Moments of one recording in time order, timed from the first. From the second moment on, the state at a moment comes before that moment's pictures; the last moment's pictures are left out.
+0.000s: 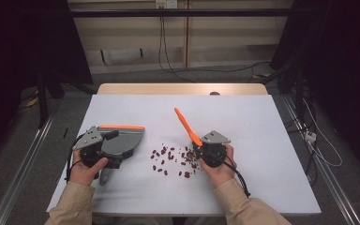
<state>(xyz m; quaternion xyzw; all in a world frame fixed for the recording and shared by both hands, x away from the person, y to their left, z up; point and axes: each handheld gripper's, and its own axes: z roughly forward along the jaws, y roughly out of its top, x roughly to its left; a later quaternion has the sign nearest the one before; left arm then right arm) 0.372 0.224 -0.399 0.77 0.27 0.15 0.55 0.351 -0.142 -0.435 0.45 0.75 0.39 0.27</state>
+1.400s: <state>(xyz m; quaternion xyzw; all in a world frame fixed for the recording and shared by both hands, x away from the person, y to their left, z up) 0.372 0.224 -0.400 0.78 0.27 0.15 0.55 0.345 -0.107 -0.437 0.42 0.76 0.42 0.25</state>
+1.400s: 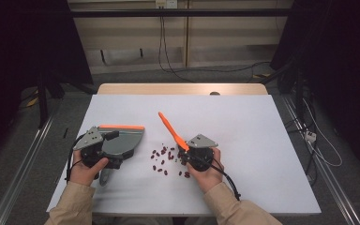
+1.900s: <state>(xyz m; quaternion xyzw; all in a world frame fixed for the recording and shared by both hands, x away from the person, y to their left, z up) 0.373 0.224 -0.402 0.78 0.27 0.14 0.55 0.346 -0.111 -0.434 0.42 0.76 0.43 0.25</state>
